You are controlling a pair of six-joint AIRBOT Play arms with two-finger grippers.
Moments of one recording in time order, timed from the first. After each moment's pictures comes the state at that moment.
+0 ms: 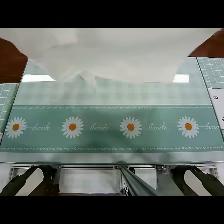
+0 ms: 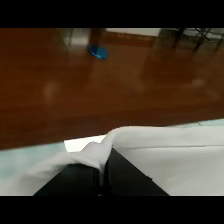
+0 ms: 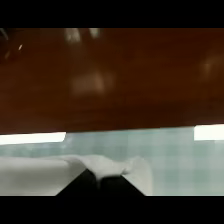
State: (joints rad) left arm 0.42 -0.97 1.76 0.67 -1.22 -1.22; right arm -0.30 -0.95 1.85 -1.11 1.29 1.53
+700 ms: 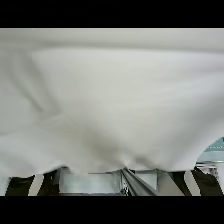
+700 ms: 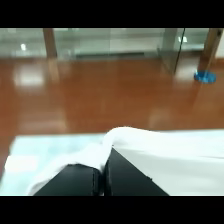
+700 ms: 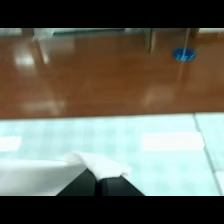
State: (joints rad) left arm 0.26 -0.53 1.75 1.26 -1.41 -1.47; right arm -0.30 -0.59 1.76 -1.26 1.53 1.56
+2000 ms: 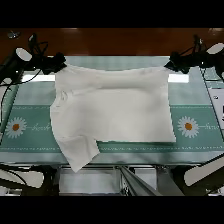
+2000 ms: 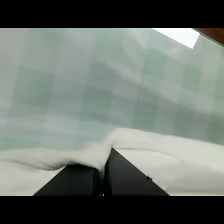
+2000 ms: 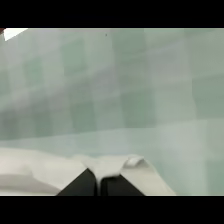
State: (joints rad) left arm 0.04 -1.66 1.47 1.05 -0.81 -1.61; right arm -0.20 -1.85 1.71 -0.91 1.09 1.49
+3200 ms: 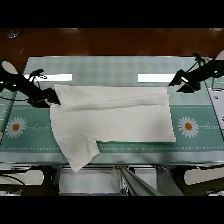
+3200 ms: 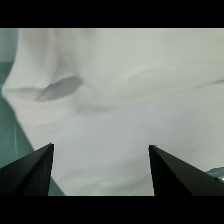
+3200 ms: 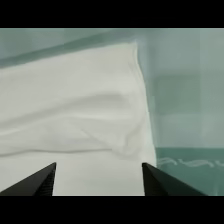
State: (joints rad) left arm 0.24 -1.51 1.24 1.21 -1.47 -1.38; right arm -0.27 -1.63 1.51 -1.14 1.45 1.54
